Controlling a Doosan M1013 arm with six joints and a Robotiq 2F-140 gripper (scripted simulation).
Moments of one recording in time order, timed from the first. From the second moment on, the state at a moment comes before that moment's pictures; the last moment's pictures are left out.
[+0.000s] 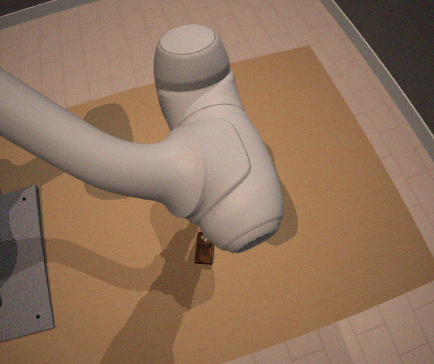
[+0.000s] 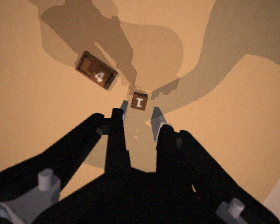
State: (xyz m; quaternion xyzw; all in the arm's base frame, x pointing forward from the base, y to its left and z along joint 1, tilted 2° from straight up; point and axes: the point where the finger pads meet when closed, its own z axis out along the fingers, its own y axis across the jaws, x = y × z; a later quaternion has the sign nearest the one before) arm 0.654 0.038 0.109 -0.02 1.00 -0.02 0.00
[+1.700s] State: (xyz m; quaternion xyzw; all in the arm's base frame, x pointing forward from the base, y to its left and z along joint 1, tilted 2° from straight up) arm 0.654 0.037 0.077 -0.02 1.00 -0.02 0.00
